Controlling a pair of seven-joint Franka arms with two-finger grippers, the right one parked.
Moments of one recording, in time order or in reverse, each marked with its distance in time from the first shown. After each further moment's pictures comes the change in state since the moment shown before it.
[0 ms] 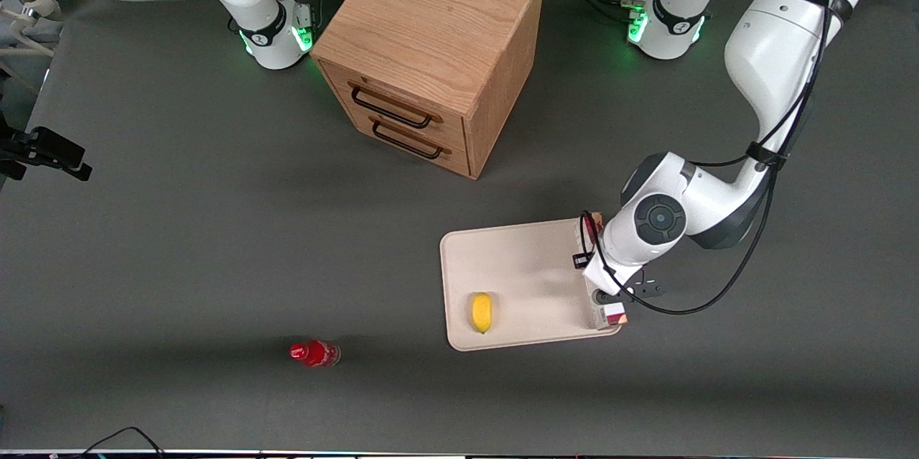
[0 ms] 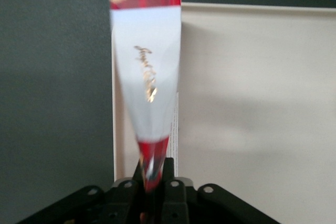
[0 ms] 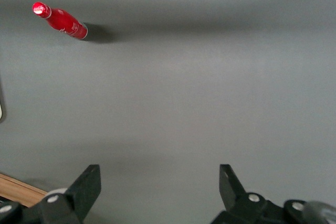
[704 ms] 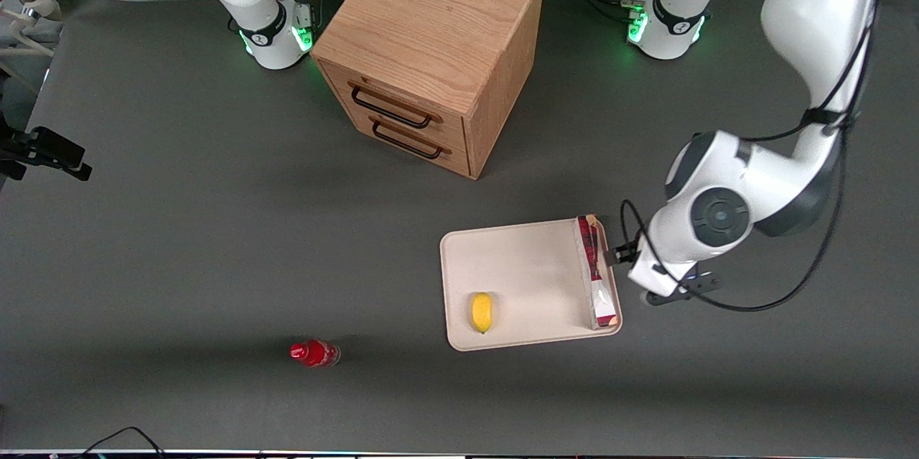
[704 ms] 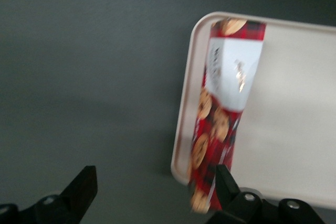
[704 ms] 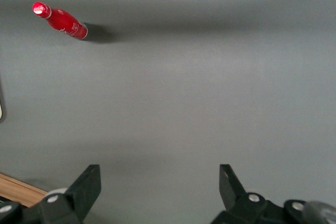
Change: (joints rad) arm 0.069 -0.178 0.001 0.071 -0.149 -0.363 0.065
